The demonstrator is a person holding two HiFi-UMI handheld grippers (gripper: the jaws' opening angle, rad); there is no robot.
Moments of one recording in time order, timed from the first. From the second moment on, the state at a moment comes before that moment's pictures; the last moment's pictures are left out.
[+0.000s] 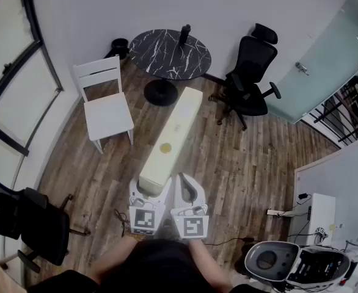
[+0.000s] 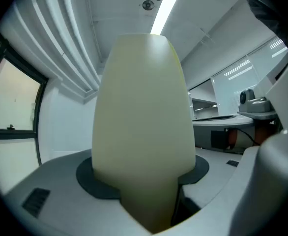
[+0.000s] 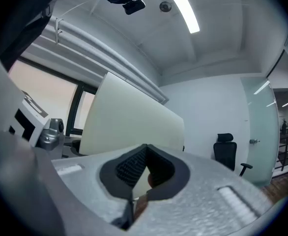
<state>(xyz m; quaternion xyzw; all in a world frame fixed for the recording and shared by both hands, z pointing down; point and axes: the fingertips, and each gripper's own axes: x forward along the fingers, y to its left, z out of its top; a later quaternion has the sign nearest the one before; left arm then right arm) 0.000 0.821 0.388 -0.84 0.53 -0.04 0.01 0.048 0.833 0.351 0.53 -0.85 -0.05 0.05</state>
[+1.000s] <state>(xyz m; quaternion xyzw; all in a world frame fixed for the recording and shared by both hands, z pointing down) 0.069 0.657 0.405 -0.80 0.59 -0.10 0.01 0.135 0.668 0.374 0.47 -0.88 0.00 -0.01</state>
